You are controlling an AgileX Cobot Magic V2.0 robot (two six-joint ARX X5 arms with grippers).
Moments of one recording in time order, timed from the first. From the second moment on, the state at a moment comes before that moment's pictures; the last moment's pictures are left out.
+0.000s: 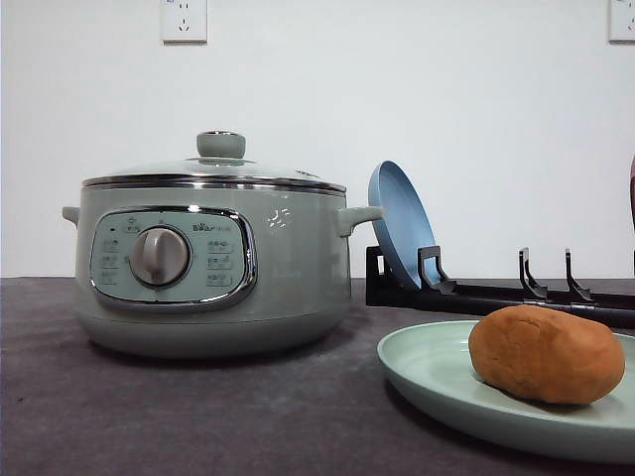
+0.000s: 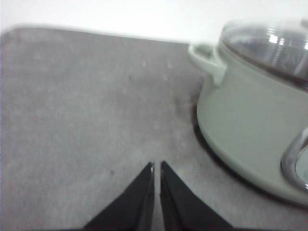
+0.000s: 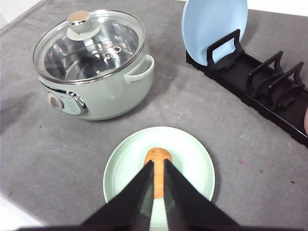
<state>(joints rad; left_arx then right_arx) 0.00 0.00 0.05 -0.22 0.04 -0.09 0.55 0.50 1.08 -1.08 0.00 0.19</state>
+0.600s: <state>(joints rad) -0.02 0.01 0.03 -0.18 0.00 -0.09 0.55 0.50 1.08 -1.08 0.00 0.19</state>
